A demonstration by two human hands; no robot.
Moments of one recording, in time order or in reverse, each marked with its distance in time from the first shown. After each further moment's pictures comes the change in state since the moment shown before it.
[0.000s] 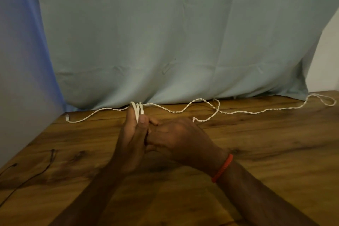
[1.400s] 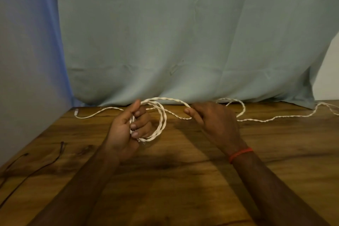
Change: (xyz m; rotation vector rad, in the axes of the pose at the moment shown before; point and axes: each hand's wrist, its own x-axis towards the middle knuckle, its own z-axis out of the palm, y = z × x) left_hand 0.024 -0.008 -0.035 -0.977 -0.257 -0.430; right_hand -0.031 0.061 -0.009 -0.318 0.006 0.613
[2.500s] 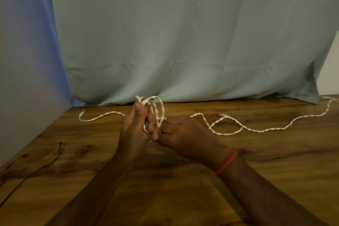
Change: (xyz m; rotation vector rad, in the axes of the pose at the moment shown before) left_hand -0.001 -0.031 0.028 0.659 0.284 0.423; right_hand -0.008 -0.058 0.003 0.078 -0.010 -0.718
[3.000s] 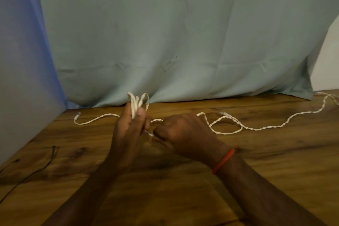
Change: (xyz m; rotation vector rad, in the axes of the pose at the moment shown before) left_hand -0.004 0.005 -0.003 0.336 -0.014 0.145; right_hand 0.001 0.001 -0.017 0.067 0.062 0.140
